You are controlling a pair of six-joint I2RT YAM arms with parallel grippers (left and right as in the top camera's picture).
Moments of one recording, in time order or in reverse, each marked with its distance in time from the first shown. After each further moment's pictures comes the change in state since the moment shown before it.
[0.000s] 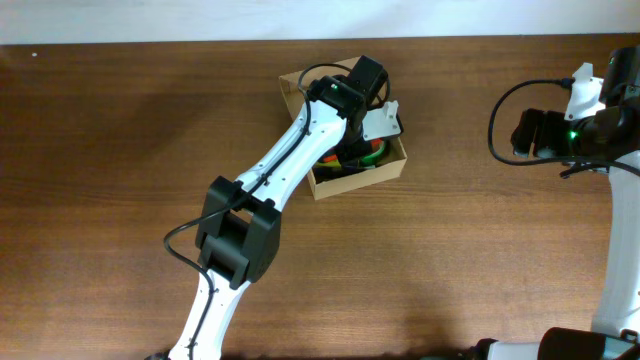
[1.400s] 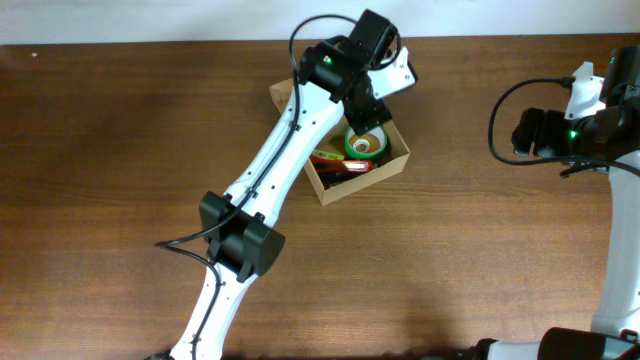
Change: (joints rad) left arm 0.003 0.076 0.509 -0.190 -0.060 -0.154; right arm 0.000 0.000 0.000 0.008 -0.001 0.002
